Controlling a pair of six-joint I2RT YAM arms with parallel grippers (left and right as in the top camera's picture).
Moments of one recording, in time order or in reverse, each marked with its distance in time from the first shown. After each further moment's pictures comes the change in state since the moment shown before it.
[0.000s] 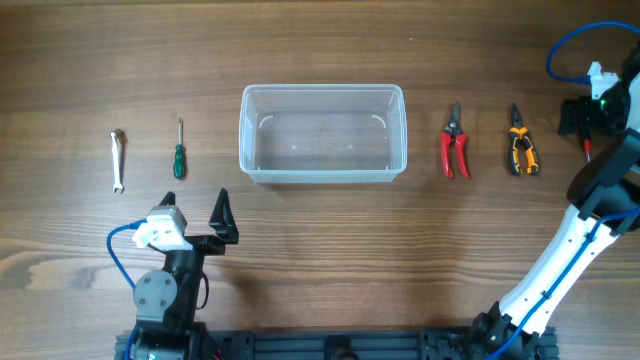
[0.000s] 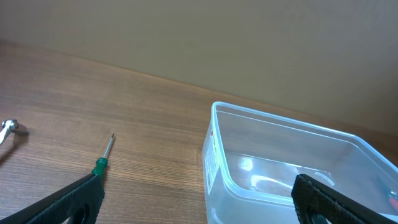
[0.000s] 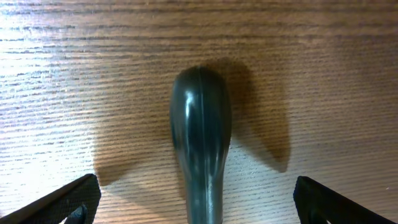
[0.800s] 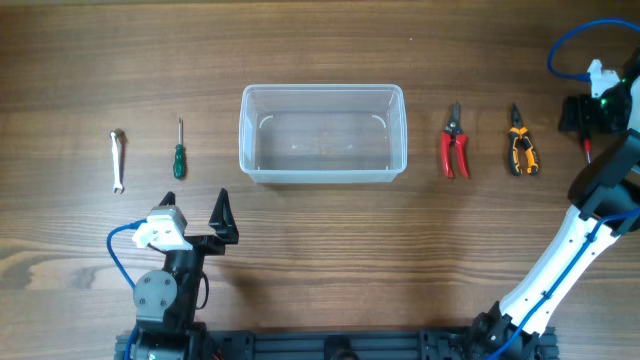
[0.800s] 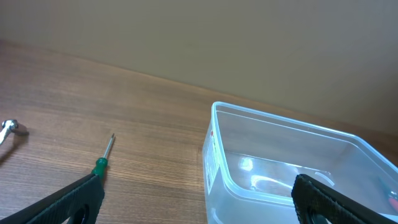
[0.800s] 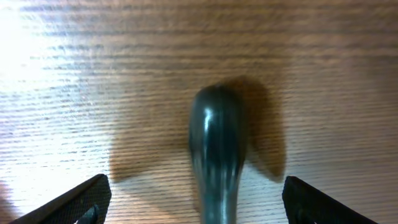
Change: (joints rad) left arm 0.000 0.000 0.000 0.000 0.000 0.000; right arm -0.008 0.008 0.000 0.006 -0.072 -0.009
